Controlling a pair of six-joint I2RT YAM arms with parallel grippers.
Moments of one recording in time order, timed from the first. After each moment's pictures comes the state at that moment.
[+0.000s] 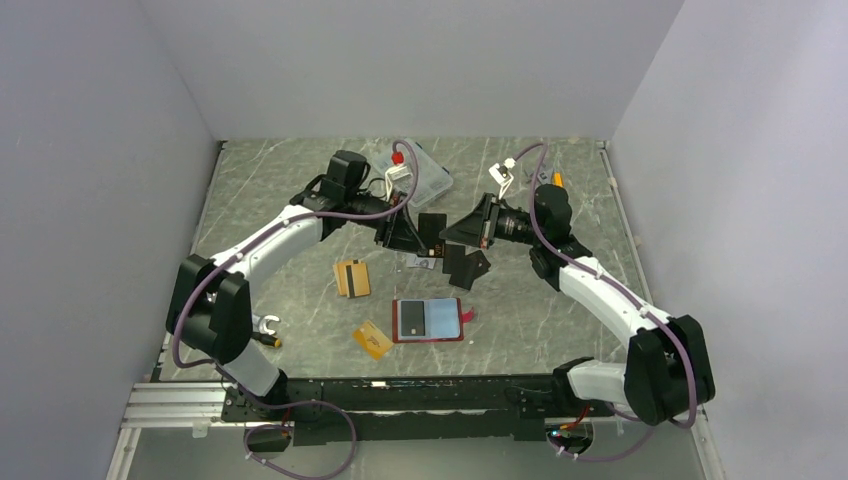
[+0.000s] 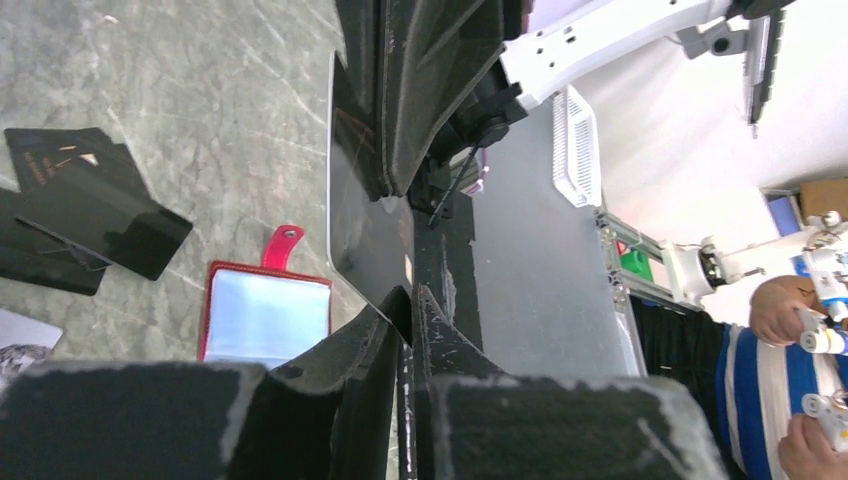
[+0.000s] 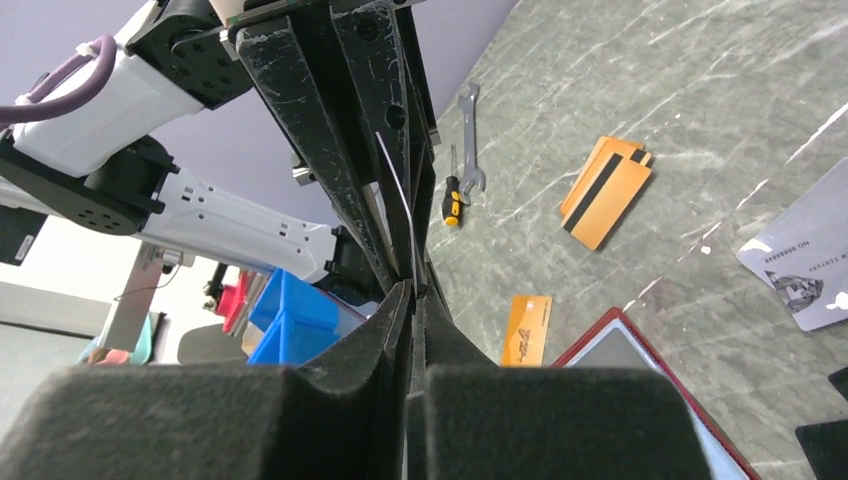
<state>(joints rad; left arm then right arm) -0.49 1.60 1.23 -0.25 1.25 -0.11 0.35 1.24 0.76 0.37 -0.93 0.83</state>
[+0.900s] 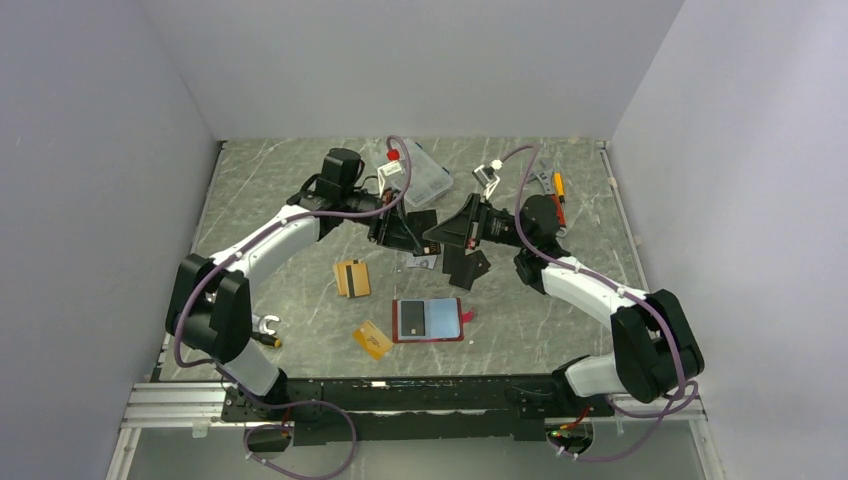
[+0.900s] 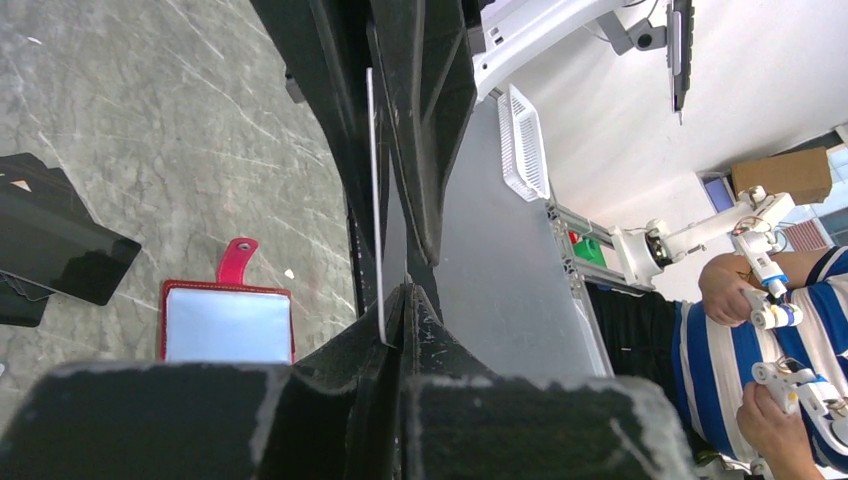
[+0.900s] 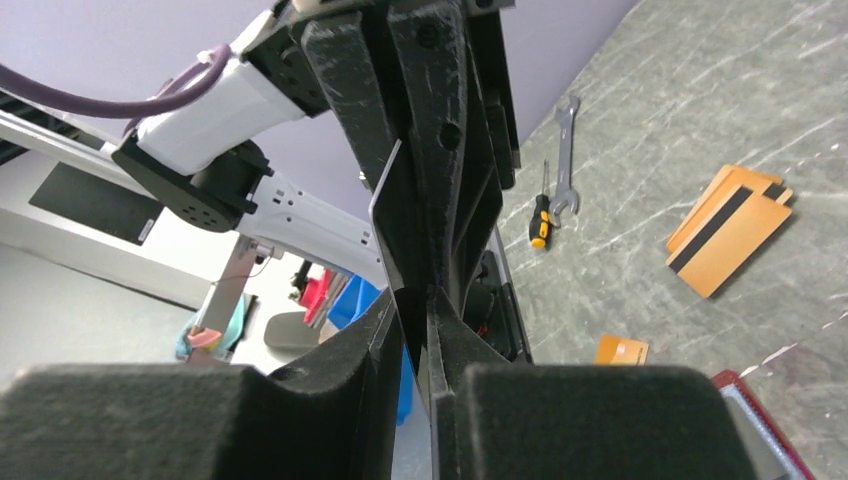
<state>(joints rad) -0.45 1.60 1.20 -0.12 1.41 -0.22 0.43 1.36 0.70 0.84 -0.95 1.14</state>
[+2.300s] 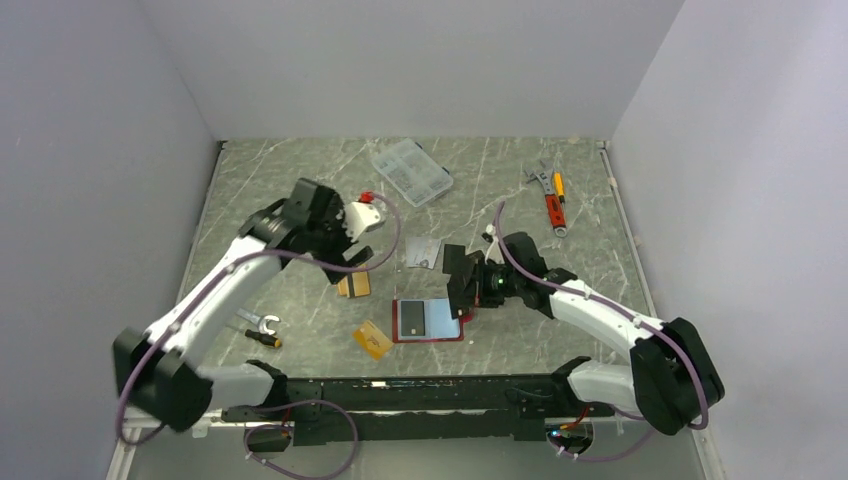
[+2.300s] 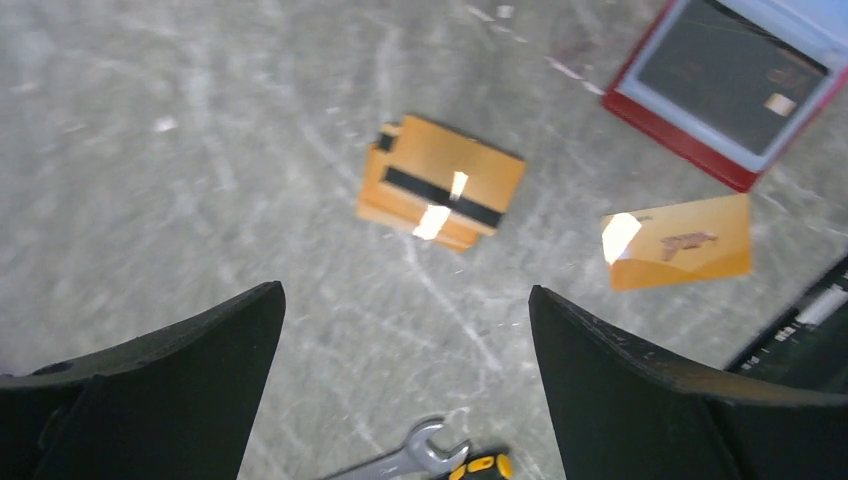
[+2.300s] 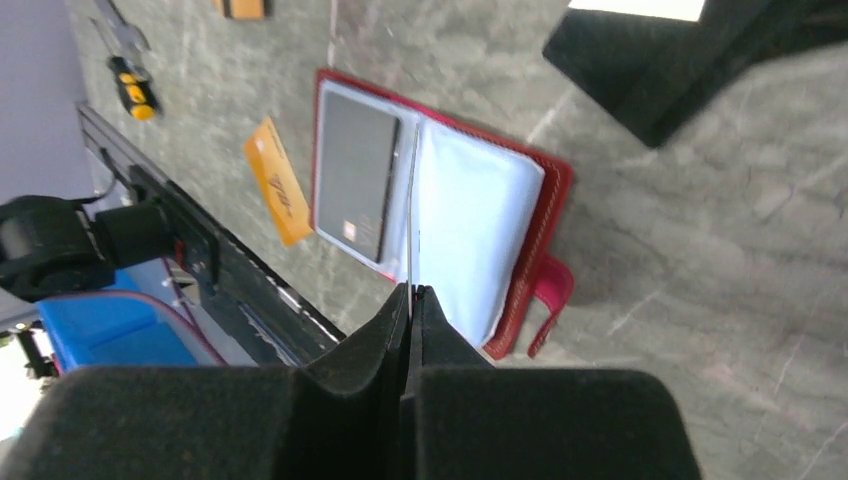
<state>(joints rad) -0.46 1.31 1.18 -0.86 0.18 0.55 0.50 1.21 0.58 -0.18 -0.47 0.61</state>
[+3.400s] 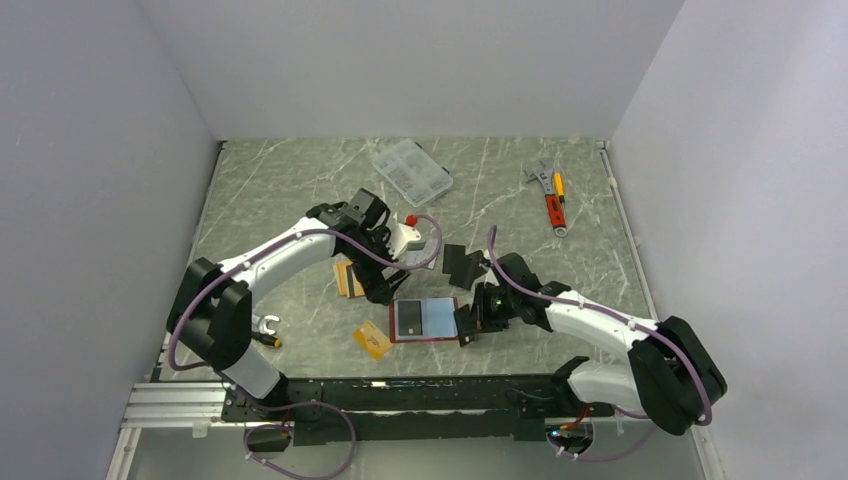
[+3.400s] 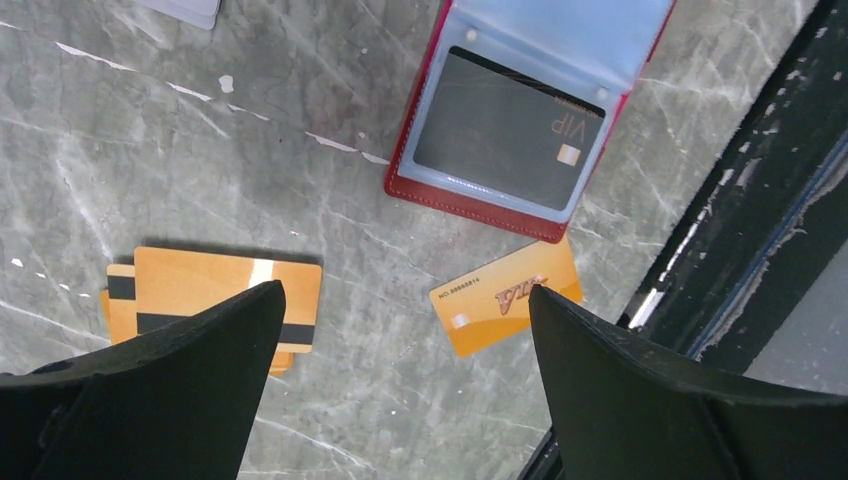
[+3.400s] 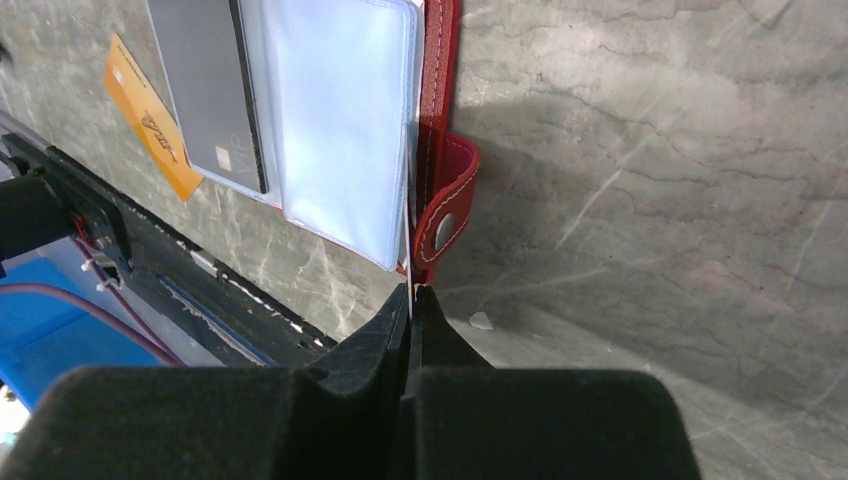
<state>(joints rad) -0.60 1.57 1.18 -0.83 0.41 0.44 0.60 1.18 0.46 -0.27 -0.36 0.66</state>
